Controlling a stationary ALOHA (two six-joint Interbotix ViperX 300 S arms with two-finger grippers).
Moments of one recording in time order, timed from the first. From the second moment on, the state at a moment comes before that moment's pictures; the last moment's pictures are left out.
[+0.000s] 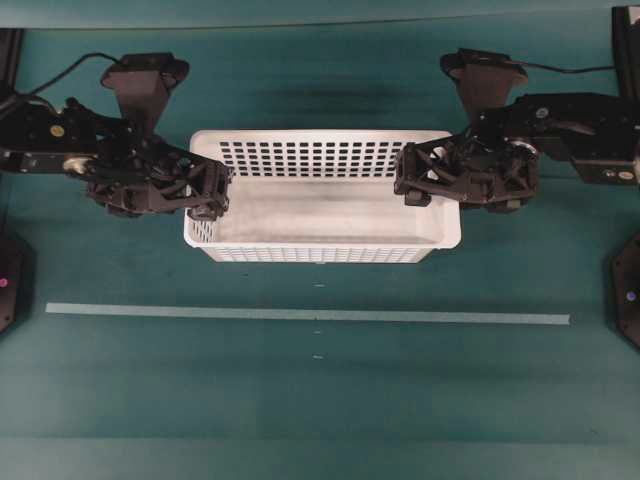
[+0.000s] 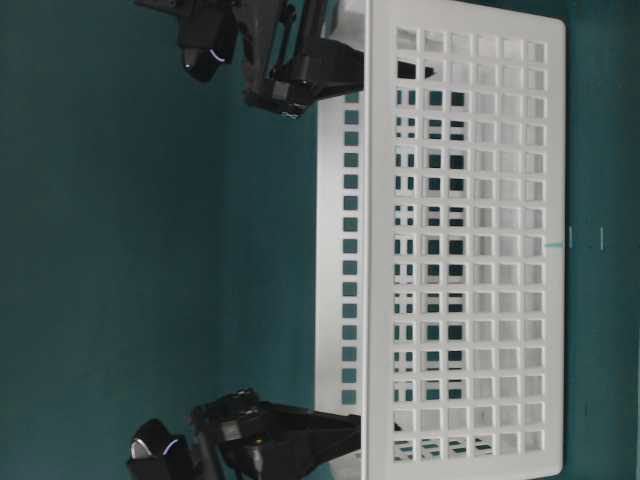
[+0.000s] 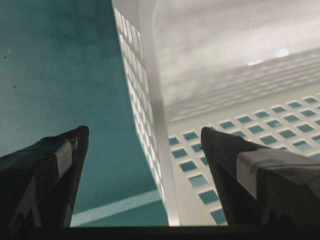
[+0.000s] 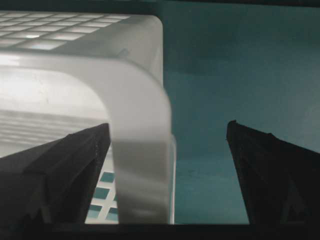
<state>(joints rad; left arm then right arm) 0.26 -0.17 0.67 0.02 0.65 -1.19 -0.33 -0.04 0.63 0.06 0.72 1.20</state>
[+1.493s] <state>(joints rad) 0.27 -0.16 0.67 0.02 0.59 -1.19 -0.33 -0.04 0.62 0.07 0.72 1.20</state>
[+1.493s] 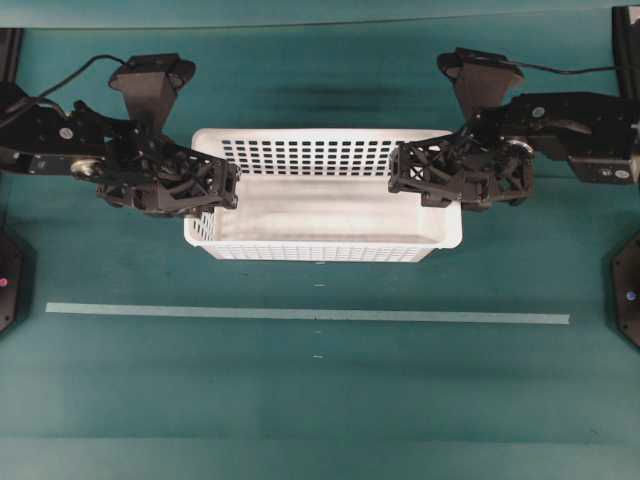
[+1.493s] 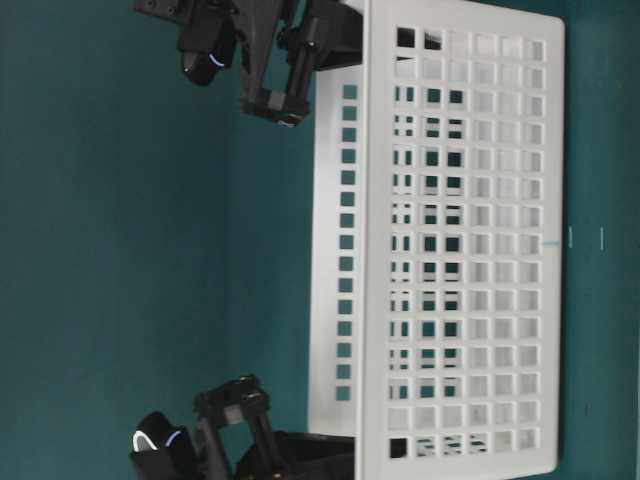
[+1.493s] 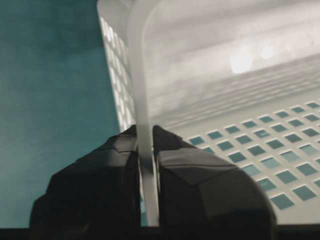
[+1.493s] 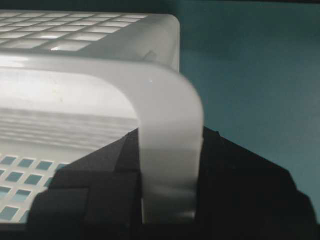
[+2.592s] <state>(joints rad) 0.11 -0.21 0.67 0.02 0.65 -1.31 -0.19 -0.10 0.64 0.11 0.75 1.28</state>
